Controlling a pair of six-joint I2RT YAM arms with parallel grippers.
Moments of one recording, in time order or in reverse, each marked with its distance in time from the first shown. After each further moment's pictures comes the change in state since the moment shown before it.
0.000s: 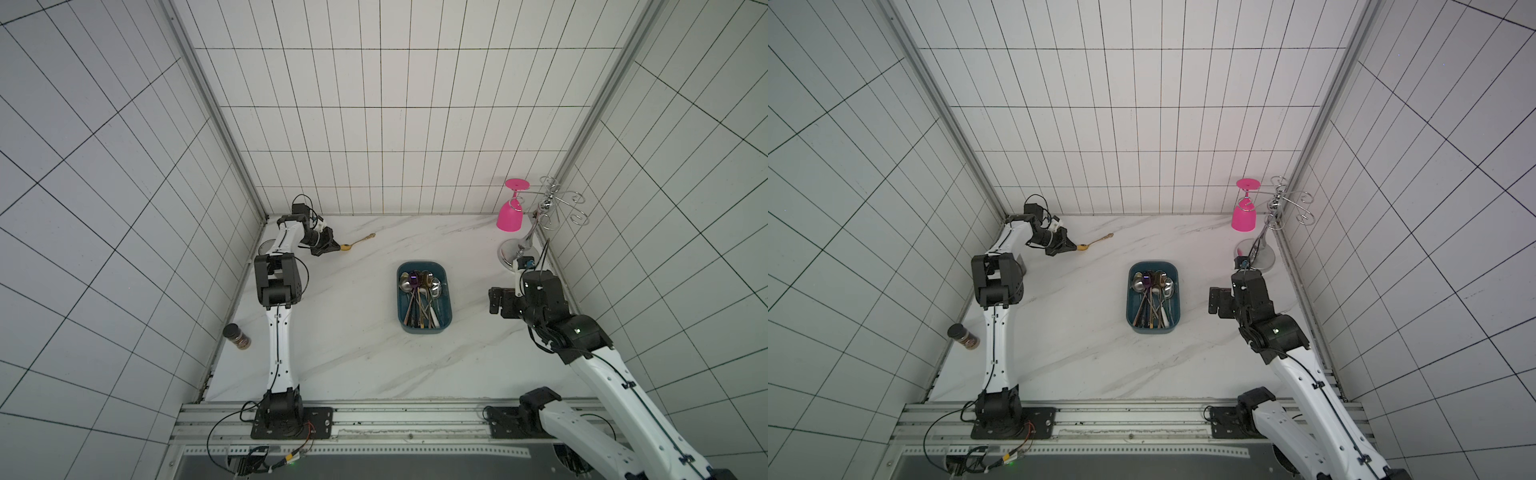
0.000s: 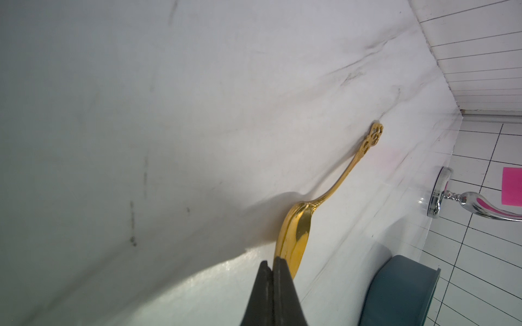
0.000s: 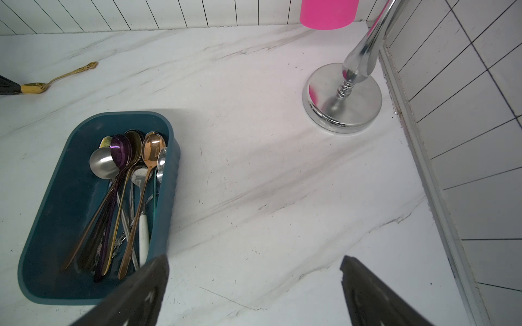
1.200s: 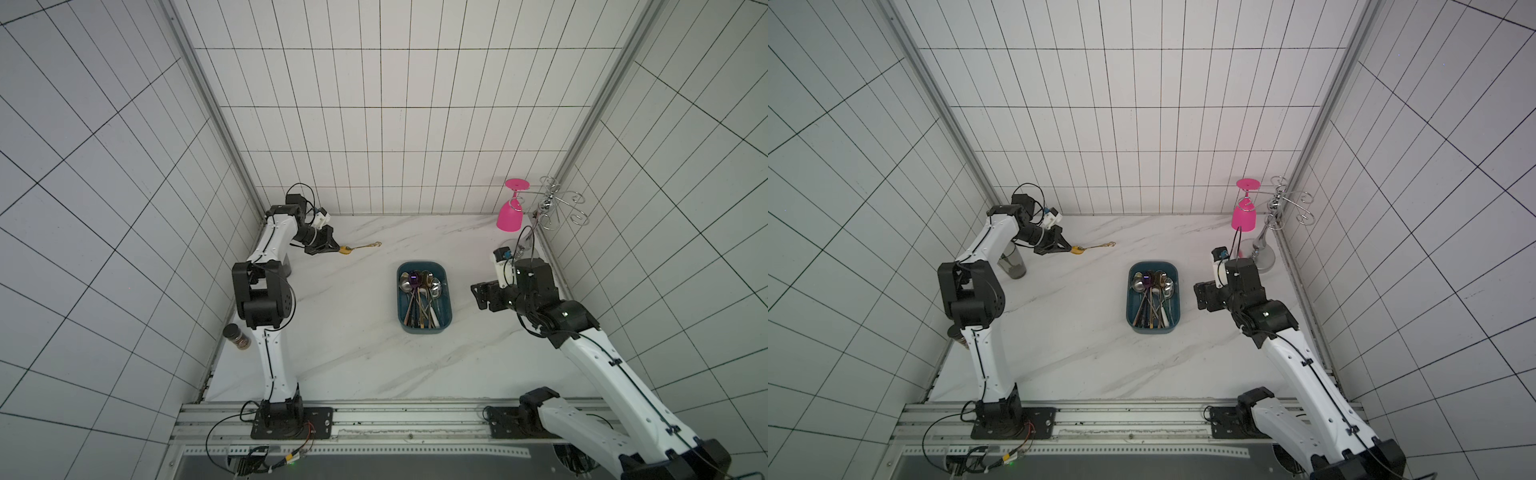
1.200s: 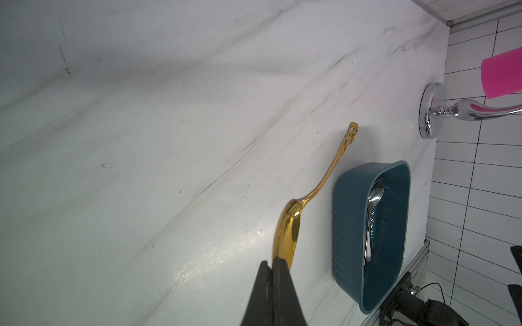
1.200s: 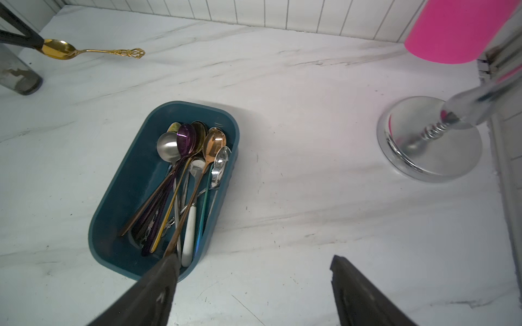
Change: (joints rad) left arm -0.034 -0.475 -0.350 -0.175 -0.042 0.263; right arm 0.002 0.160 0.079 0.108 -0.290 -0.177
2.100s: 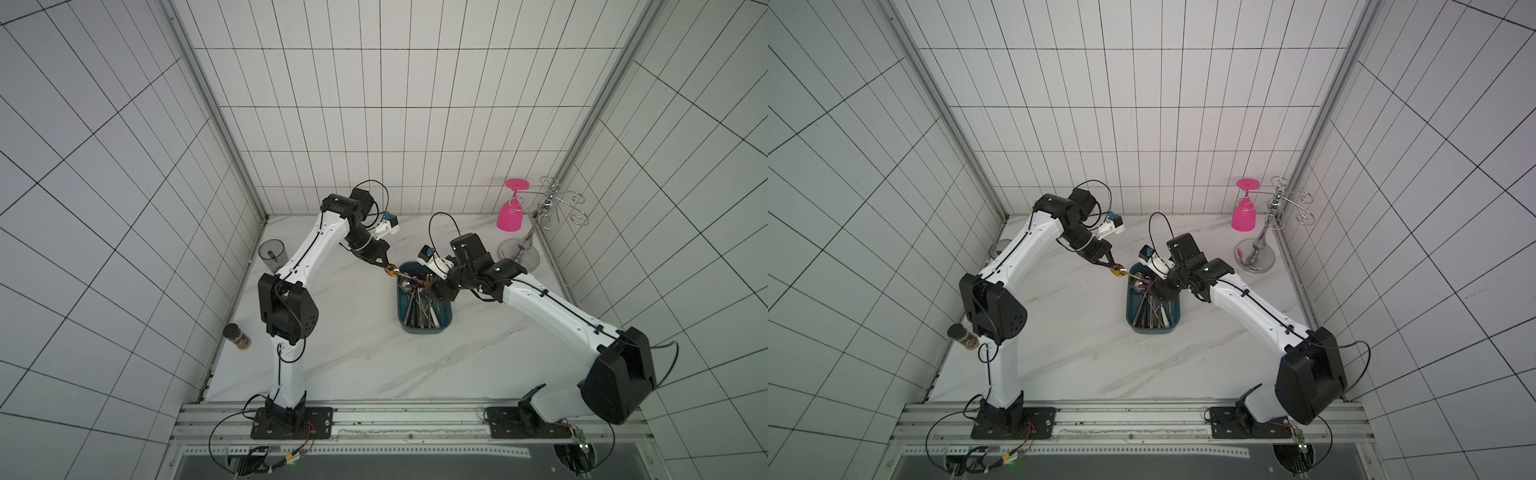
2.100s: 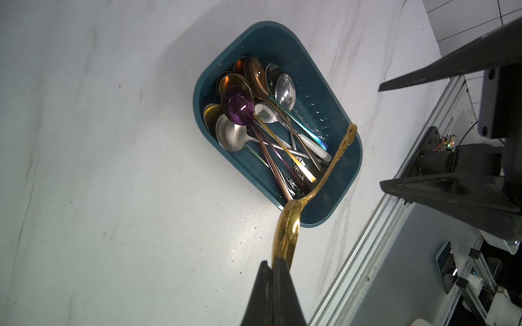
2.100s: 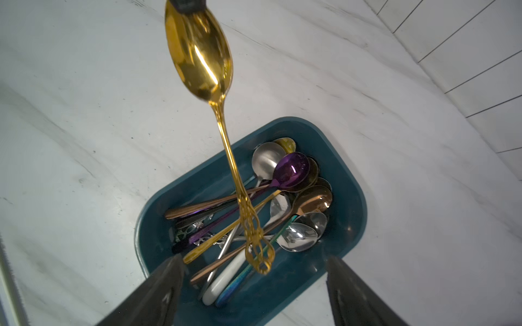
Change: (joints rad) left arm -0.447 -0.076 0.190 -0.327 -0.106 0.307; right arm 0.233 0.504 0.309 0.012 -0.213 -0.409
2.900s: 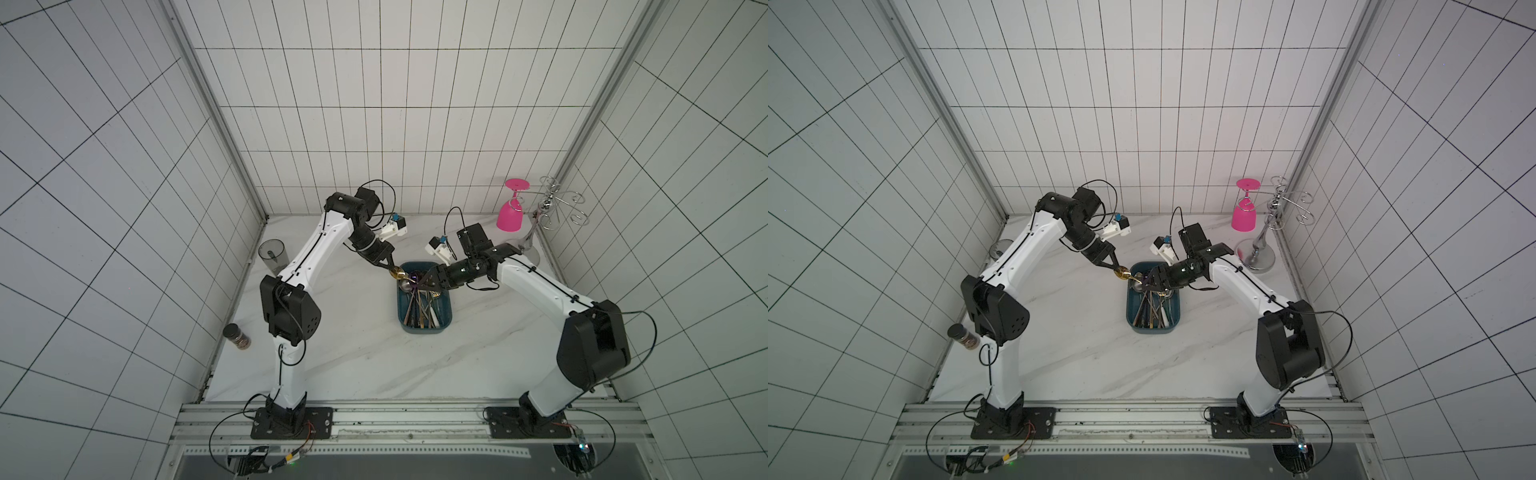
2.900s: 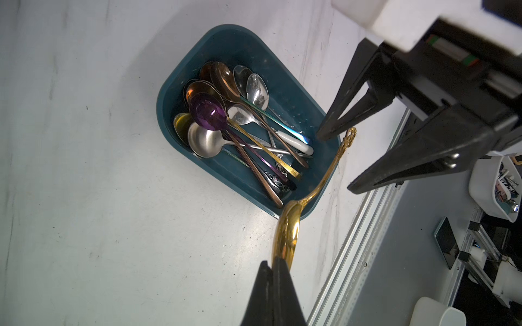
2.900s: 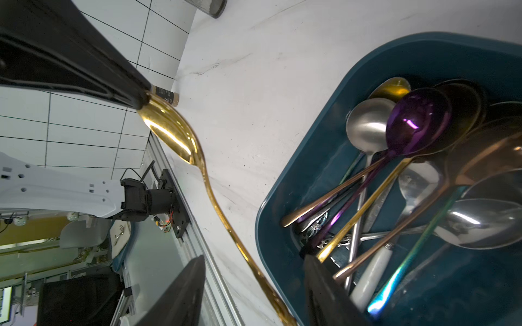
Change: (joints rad) left arm -0.031 0.001 0.049 -0.053 0.037 0.071; right arm -0.145 0.156 0.070 -0.110 -0.532 0.456
